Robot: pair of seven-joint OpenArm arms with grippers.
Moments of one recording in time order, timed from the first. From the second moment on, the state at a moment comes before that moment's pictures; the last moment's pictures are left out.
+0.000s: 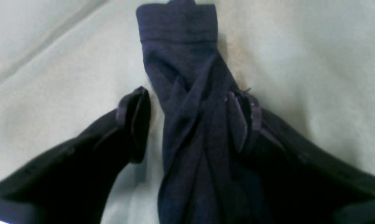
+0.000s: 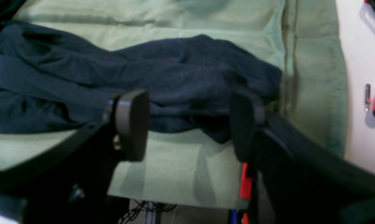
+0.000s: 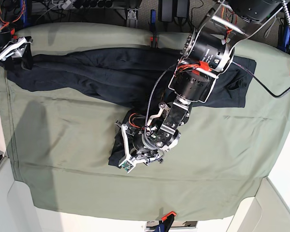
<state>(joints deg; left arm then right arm) -34.0 3.9 22.1 40.6 5.6 -18.4 19.1 -26.9 14.7 35.2 110.6 38.1 30.4 -56.4</state>
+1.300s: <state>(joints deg) 1.1 -27.7 -2.9 104.6 -31.5 -30.9 55.8 -26.8 14.8 35.2 110.6 38.2 30.4 -53.7</state>
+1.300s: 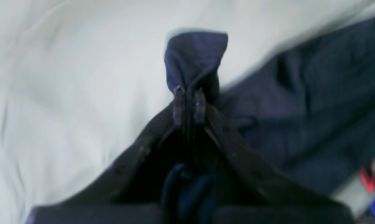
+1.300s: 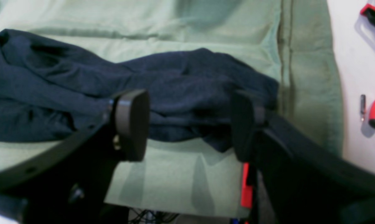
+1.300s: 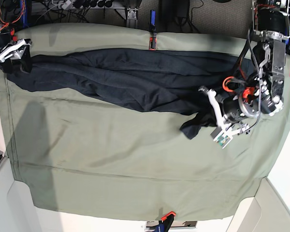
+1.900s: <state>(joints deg) 18.5 -27.8 -21.3 106.5 -36.9 -32.6 55.4 -26.7 14.7 35.2 110.6 38.0 30.4 -53.5</state>
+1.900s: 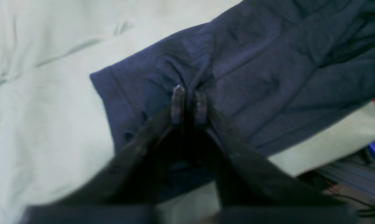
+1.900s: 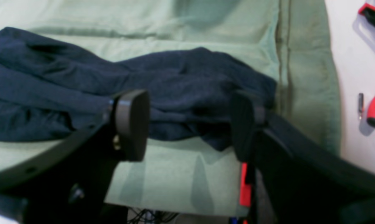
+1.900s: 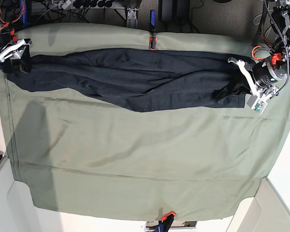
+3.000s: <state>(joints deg) 6.0 -31.9 -33.8 57.8 -72.8 -38.4 68.6 -26.7 14.8 35.2 110.6 38.1 30.4 -53.5</state>
